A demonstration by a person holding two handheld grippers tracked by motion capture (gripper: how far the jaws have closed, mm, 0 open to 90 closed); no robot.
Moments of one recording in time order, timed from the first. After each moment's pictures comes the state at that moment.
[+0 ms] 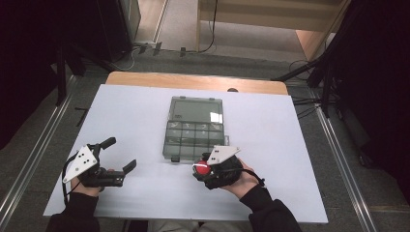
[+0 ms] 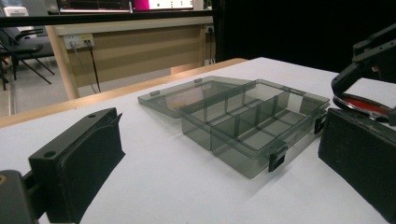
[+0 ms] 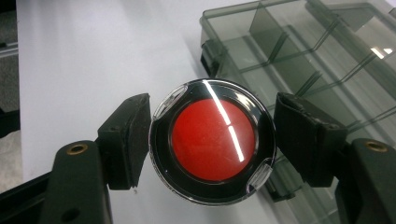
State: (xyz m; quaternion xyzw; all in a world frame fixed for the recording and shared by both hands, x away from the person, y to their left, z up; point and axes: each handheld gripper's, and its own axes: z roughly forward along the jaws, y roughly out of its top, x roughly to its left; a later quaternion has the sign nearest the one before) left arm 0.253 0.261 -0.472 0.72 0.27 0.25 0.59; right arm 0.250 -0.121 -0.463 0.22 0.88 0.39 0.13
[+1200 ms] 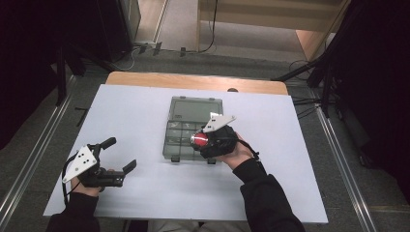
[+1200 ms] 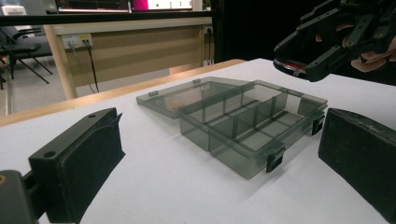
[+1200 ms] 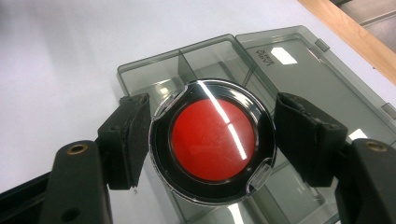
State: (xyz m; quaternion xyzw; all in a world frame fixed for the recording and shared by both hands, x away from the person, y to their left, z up) left arm 0.252 0.261 -0.472 0.72 0.27 0.24 0.59; right arm 0.315 -0.114 -0.433 0.26 0.87 0.38 0.16
